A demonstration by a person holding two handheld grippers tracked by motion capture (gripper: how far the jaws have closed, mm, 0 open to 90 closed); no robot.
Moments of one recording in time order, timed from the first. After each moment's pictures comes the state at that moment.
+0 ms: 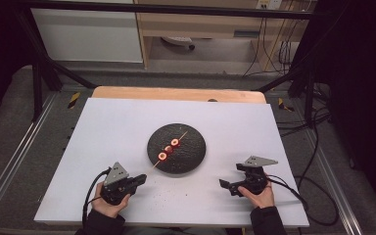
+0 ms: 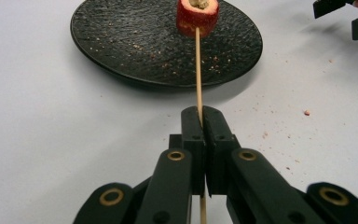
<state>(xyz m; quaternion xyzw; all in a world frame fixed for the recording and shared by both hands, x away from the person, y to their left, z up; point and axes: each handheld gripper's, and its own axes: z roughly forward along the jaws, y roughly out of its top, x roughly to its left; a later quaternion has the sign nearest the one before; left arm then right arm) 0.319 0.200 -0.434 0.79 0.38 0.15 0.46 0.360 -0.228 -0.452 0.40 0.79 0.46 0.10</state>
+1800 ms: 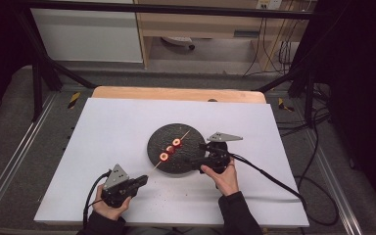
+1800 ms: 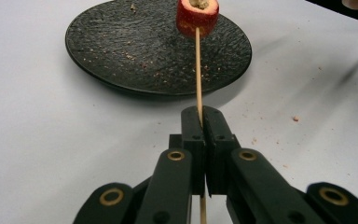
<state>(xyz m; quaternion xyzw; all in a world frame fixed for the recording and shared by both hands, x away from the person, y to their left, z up) 0.311 0.195 -0.432 0.78 0.37 0.16 0.48 0.403 -0.118 -0.400 0.40 0.75 0.52 0.06</state>
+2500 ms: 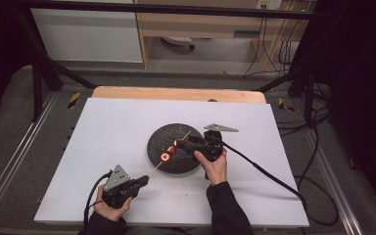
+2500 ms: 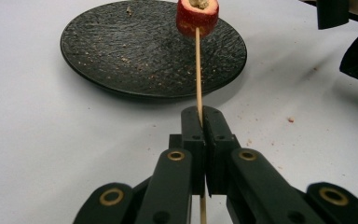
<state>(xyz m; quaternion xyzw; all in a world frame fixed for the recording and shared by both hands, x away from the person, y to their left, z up) 0.309 0.193 -0.431 0.78 0.36 0.16 0.48 0.433 -0.103 -0.402 0.44 0.69 0.57 0.03</state>
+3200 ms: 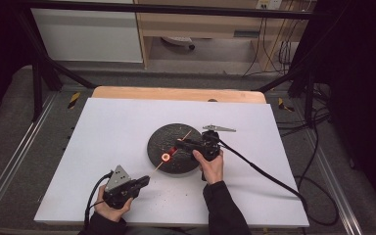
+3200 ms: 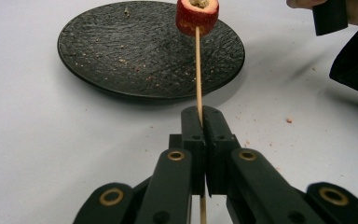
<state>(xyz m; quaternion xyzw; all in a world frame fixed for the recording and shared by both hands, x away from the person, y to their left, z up) 0.308 0.191 -0.431 0.78 0.36 0.16 0.48 0.437 -0.098 -0.408 0.45 0.68 0.58 -0.04</state>
